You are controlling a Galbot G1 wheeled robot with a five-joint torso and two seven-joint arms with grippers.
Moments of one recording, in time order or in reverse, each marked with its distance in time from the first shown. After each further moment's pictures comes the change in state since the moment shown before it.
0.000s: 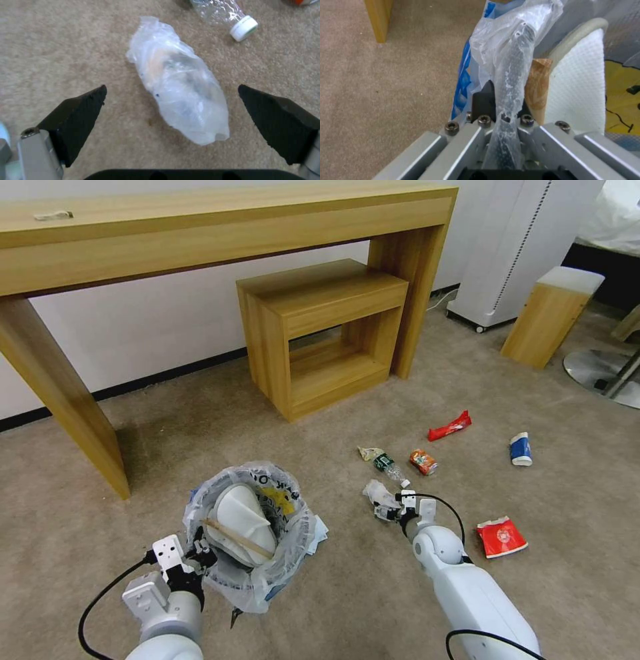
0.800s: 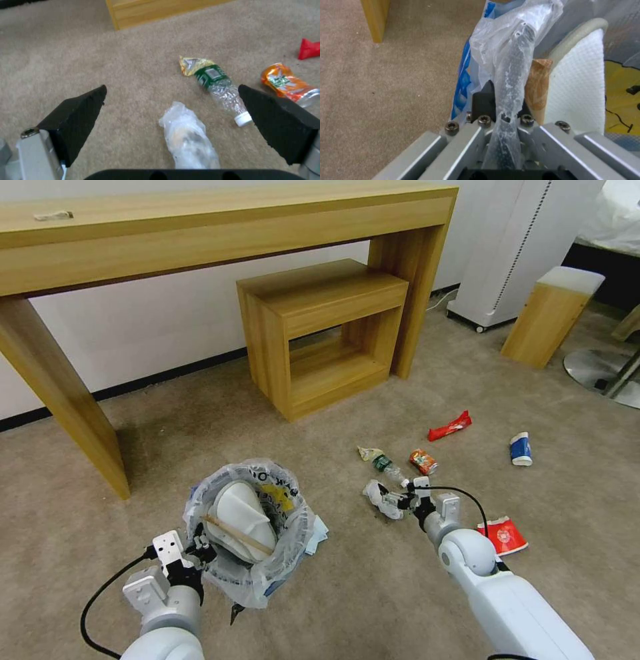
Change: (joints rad) left arm -0.028 0.012 -0.007 0.020 -0.027 0.004 0.000; right arm -0.113 -0.175 -0.014 0.285 0.031 0.168 -0.137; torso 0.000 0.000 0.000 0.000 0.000
